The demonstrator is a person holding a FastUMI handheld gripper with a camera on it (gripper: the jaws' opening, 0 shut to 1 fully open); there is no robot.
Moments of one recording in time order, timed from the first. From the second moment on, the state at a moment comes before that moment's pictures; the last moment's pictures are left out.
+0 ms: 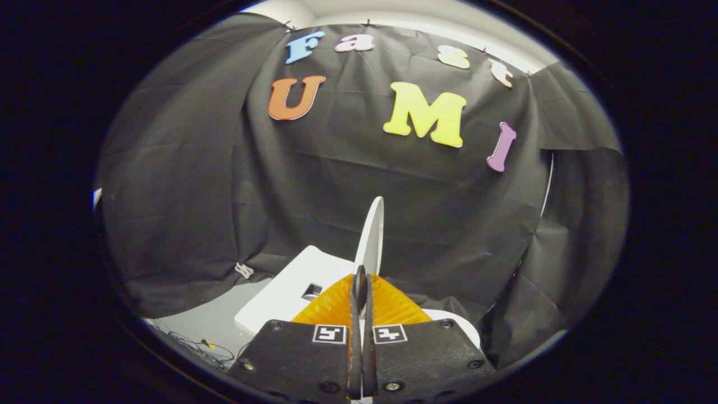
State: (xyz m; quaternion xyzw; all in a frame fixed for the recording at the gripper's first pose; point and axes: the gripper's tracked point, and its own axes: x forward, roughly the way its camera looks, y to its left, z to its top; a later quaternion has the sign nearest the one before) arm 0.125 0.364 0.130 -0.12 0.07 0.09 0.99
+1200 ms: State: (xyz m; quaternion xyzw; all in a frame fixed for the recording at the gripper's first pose) arm 0.046 0.252 0.222 -0.04 -0.15 0.09 0.98
